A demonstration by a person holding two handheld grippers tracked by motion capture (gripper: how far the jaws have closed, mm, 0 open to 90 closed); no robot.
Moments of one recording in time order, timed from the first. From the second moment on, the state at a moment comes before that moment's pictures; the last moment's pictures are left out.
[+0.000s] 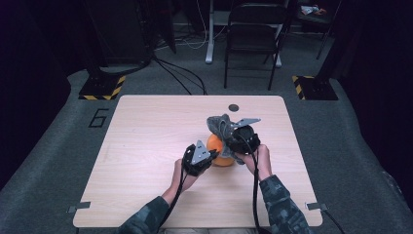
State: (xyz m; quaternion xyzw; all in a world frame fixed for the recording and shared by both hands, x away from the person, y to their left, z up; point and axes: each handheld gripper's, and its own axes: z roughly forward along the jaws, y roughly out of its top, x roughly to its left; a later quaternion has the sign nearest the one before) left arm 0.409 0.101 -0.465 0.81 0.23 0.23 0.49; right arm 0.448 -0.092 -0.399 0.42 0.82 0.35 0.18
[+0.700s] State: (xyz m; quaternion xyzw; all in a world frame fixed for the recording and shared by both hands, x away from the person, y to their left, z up) left arm 0.410 0.106 -0.465 0.81 0.24 0.23 0.49; right arm 0.440 -0.080 -0.391 0.37 0.84 0.35 0.18
